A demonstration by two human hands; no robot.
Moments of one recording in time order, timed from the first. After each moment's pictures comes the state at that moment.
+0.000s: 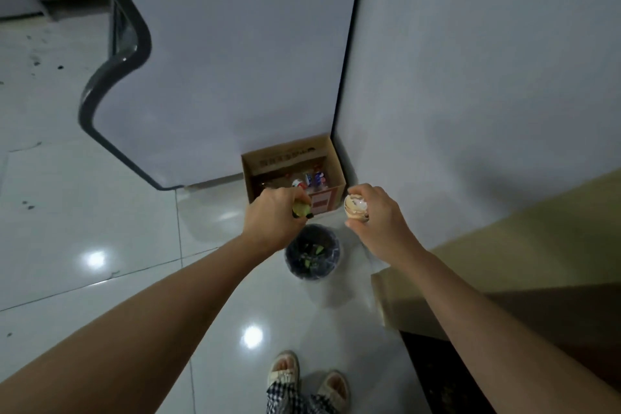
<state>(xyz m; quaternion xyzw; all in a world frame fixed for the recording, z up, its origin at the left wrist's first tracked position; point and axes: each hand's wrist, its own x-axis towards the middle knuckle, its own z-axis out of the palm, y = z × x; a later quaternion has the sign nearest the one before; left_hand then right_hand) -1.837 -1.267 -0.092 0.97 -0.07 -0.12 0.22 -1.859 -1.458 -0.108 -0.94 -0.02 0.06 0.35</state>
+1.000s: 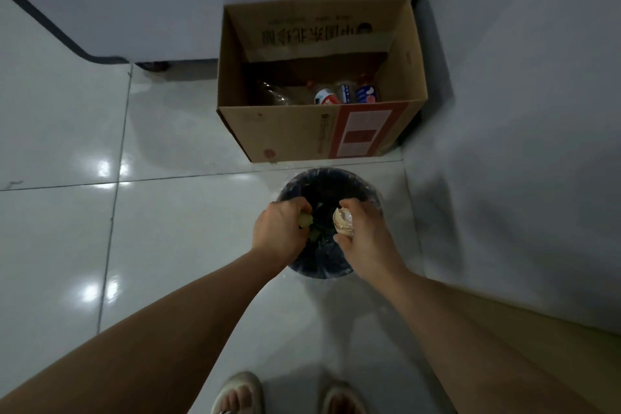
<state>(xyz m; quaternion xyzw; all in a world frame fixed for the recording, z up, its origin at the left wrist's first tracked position) -1.801 -1.293 -0.595 0.94 0.11 -0.20 0.24 -1.797 -1.444 -0.598 -0.93 -0.06 0.22 0.28</state>
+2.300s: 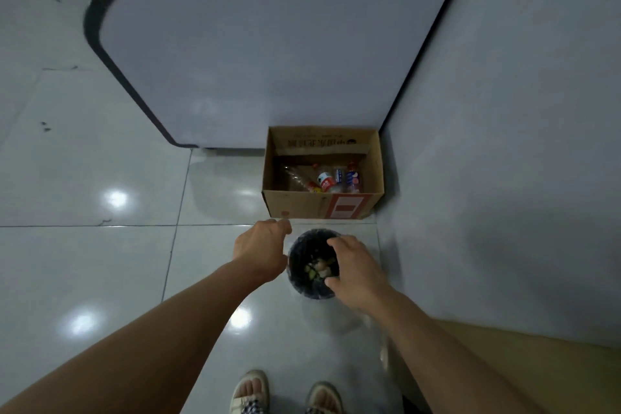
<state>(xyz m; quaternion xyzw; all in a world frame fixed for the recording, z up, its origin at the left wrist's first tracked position) -1.819 -1.248 -0.305 0.96 0.08 -0.23 0.16 -1.813 -1.421 -0.311 -0.93 -0.14 0.30 0.16</state>
